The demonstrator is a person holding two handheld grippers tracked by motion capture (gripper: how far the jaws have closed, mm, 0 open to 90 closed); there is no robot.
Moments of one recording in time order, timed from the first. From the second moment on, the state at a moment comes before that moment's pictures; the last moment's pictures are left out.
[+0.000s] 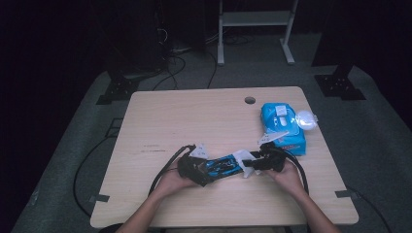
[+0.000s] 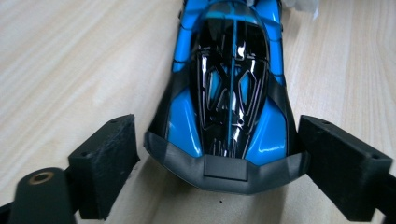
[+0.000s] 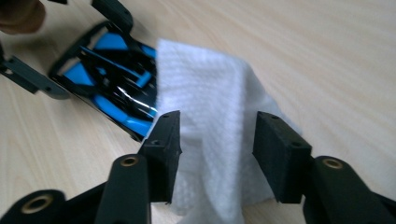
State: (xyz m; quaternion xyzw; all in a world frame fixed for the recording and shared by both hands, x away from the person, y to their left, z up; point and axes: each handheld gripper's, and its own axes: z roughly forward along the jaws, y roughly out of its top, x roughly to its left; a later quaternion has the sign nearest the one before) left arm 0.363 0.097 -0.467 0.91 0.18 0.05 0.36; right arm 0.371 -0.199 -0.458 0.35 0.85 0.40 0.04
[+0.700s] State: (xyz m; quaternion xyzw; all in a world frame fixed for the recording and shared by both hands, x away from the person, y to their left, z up) left arm 0.369 0.080 -0.471 0.92 0.17 0.04 0.36; right arm 0.360 -0.139 -0.449 0.27 0.86 0.42 0.02
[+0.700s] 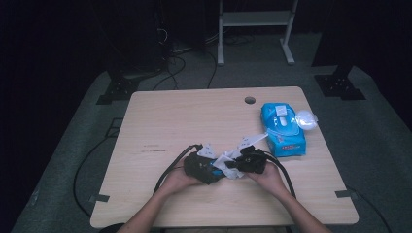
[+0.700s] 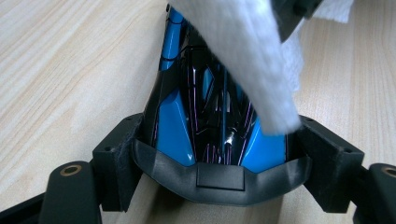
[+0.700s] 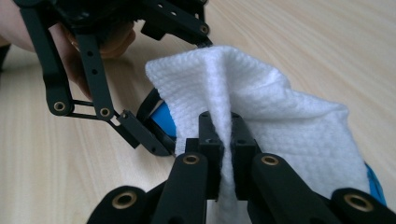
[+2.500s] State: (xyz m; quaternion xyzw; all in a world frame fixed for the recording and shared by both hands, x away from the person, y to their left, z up) left arm 0.369 0.084 -0.470 0.92 0.16 0.04 0.36; right arm 0.377 -0.171 -0.458 0.32 0.84 0.44 0.02
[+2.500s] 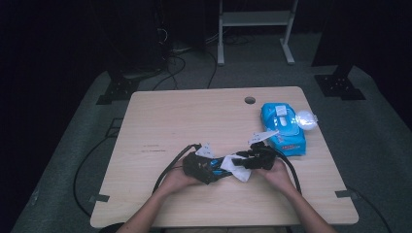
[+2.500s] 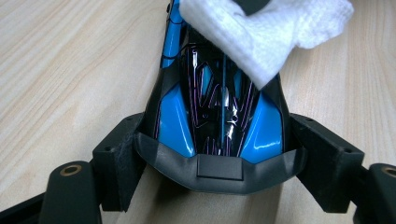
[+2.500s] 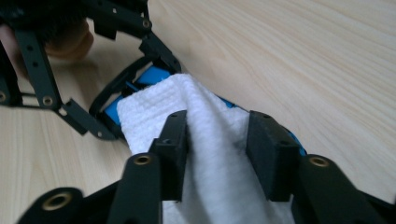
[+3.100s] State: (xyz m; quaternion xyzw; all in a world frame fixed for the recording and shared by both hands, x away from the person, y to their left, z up) left arm 0.368 0.084 -0.470 0.92 0.17 0.04 0.36; right arm 0.360 -0.171 -0.455 0.28 0.87 0.41 0.05
